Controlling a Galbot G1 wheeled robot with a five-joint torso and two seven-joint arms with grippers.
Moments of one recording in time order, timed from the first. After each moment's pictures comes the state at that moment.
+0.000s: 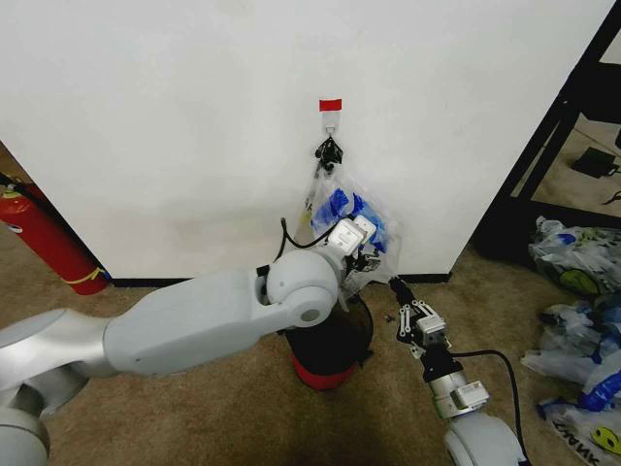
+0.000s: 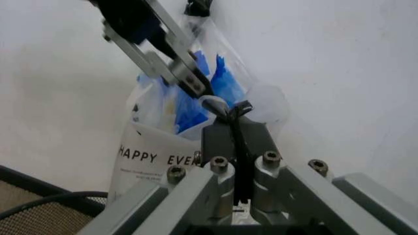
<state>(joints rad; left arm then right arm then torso) -0.01 -1.10 0.81 -1.91 -1.21 0.74 -0.80 -1.53 1.23 0.42 2.02 0.02 0.31 0.01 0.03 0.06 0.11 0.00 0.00</state>
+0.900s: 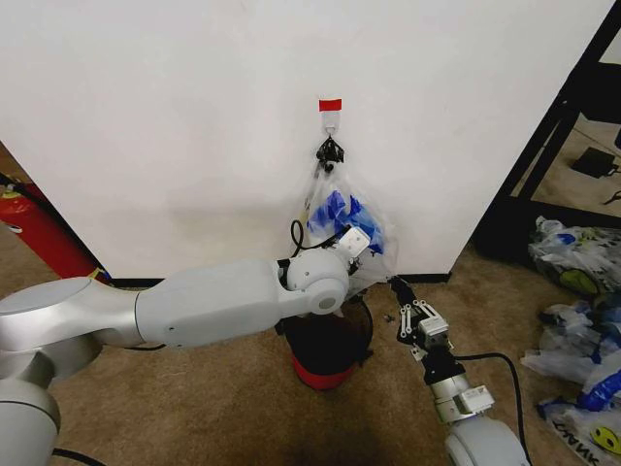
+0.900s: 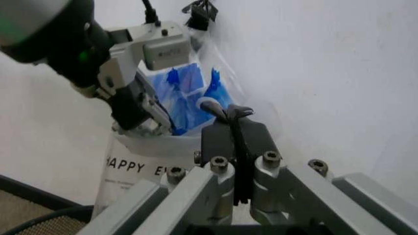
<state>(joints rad) -0.09 -1.11 0.95 -1.77 -1.28 0.74 -0.82 -1.53 1.23 0.41 2.05 0.04 0.31 0.01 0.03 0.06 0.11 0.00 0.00</state>
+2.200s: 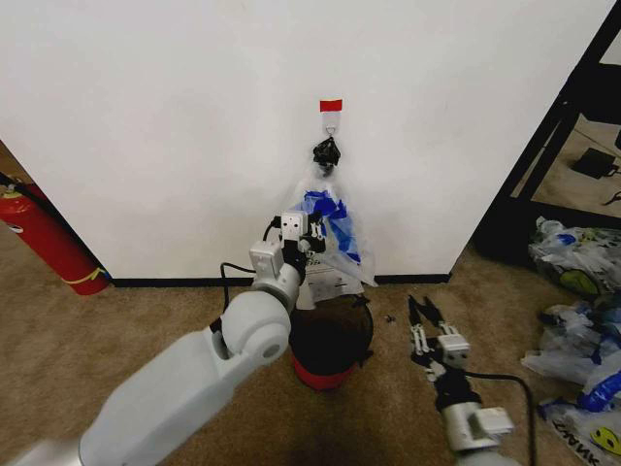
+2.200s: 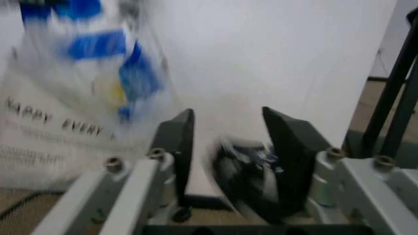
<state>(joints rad) 0.68 -1.07 0.26 -2.05 -0.74 0.22 -0.62 -1.78 1.07 0.46 2.34 0.23 0.08 0.30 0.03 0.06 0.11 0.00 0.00</state>
